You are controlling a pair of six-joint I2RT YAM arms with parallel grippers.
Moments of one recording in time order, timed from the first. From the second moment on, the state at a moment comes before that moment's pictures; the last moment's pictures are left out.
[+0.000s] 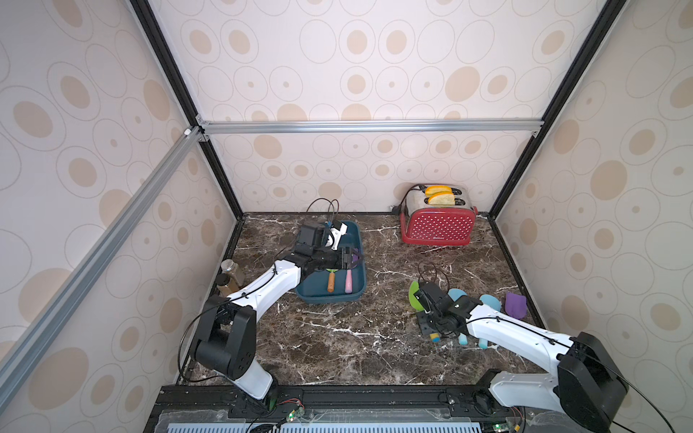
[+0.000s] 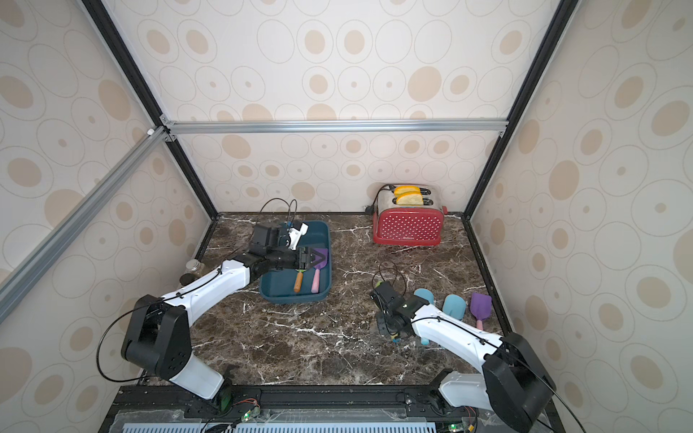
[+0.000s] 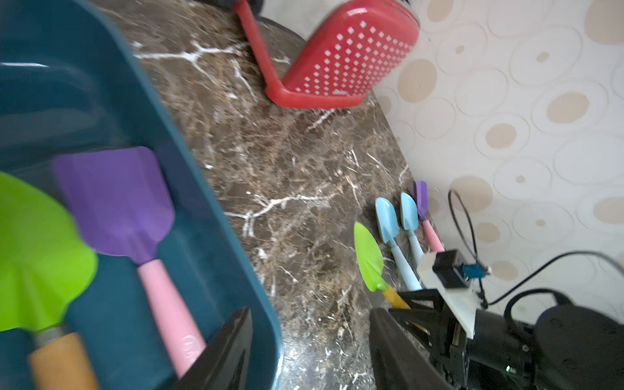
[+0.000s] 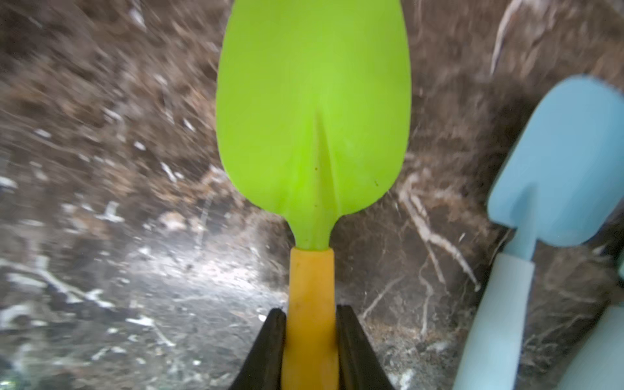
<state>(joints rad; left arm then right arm) -0.42 1.58 1.12 -0.19 0.61 -0.37 0.77 1.25 0.75 -0.69 0.21 0.39</state>
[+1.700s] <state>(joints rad) -0.33 1.71 1.29 -0.14 0.75 -0.44 1.01 1.10 1.05 -0.75 0.46 0.22</state>
